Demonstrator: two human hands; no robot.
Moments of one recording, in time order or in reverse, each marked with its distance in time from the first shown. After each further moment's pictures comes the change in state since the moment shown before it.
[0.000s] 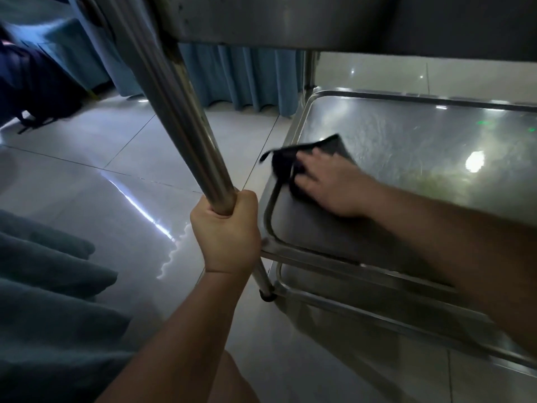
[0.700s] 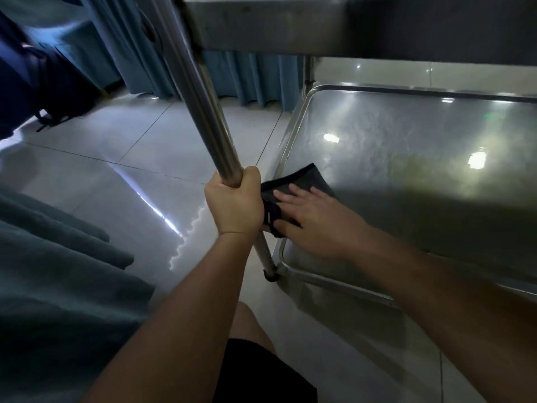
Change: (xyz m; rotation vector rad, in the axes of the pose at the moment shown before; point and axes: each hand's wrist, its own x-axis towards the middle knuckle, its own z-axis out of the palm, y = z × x) left_hand -0.003 0.011 0.003 0.001 0.026 -0.085; right_hand -0.092 -0.061 0.036 0.066 -0.052 -0.208
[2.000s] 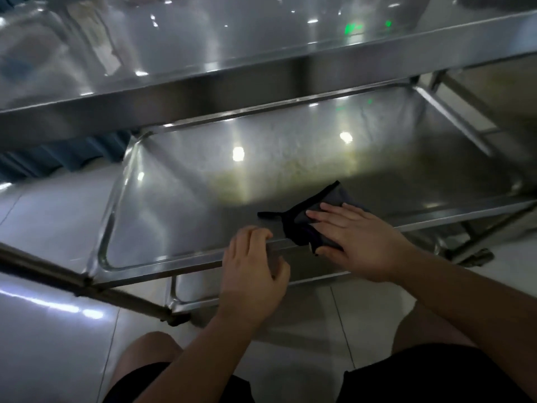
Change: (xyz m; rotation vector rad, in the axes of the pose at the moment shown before) left_hand -0.233 -0.023 0.131 0.743 -0.839 0.679; right_hand -0.330 0.169 -0.035 -0.213 0.180 0.401
